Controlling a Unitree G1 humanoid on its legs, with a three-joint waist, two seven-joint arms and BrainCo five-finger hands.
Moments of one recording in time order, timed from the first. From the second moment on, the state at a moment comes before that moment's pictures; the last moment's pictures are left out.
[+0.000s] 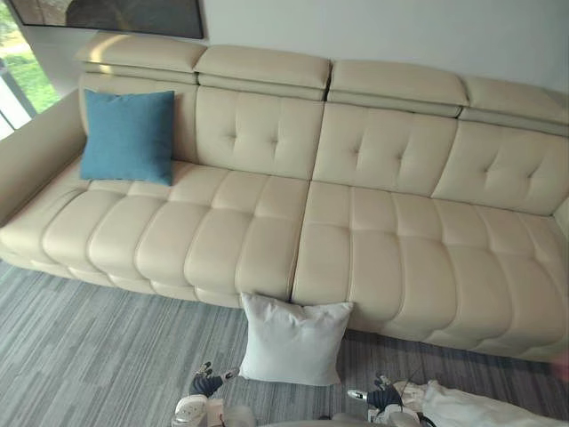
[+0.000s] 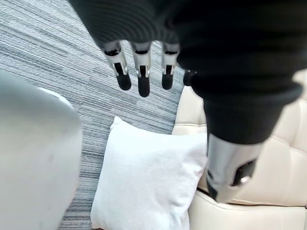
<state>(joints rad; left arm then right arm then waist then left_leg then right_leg) 0.06 0.07 0.13 1.03 -0.02 -0.10 0.06 0.11 0.00 -0.15 0.96 -0.06 -0.04 -0.09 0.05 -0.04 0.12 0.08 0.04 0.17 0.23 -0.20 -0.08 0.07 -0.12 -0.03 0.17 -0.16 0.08</state>
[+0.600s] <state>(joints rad) -0.28 0.09 0.14 0.87 -0.22 -0.13 0.18 -0.25 -0.11 -0.14 0.84 0.06 -0.05 -0.22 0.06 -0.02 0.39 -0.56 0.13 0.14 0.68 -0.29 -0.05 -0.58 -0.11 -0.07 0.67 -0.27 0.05</state>
